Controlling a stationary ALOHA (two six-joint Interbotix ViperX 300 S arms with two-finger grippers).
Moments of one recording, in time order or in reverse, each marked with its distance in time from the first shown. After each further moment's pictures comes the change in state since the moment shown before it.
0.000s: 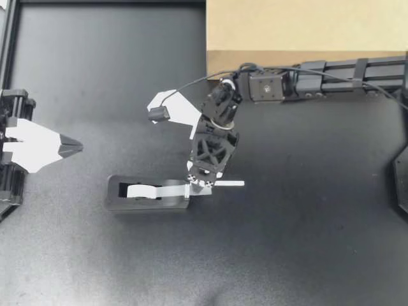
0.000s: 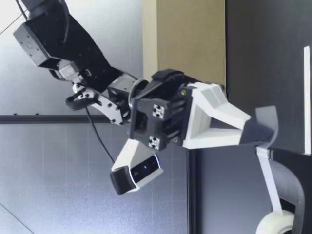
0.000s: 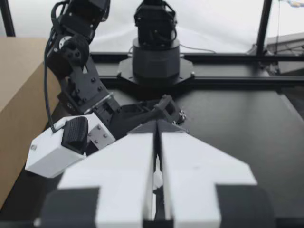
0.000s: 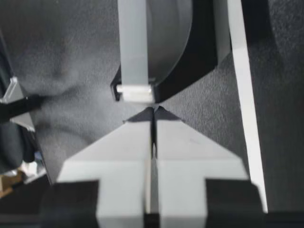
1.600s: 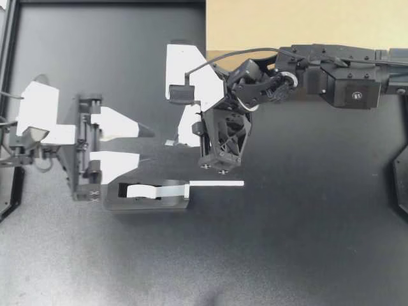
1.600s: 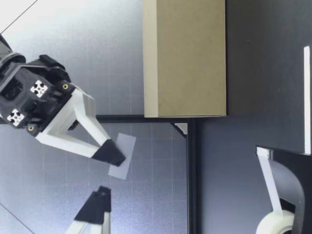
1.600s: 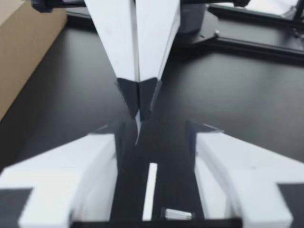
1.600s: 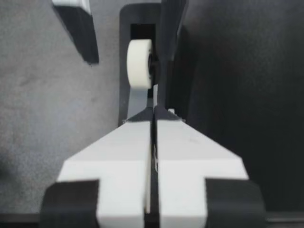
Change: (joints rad) left arm 0.012 0.543 -0.244 -0.117 -0.101 -0.037; right arm 0.084 -0.377 0.041 -0.391 -0.333 0.017
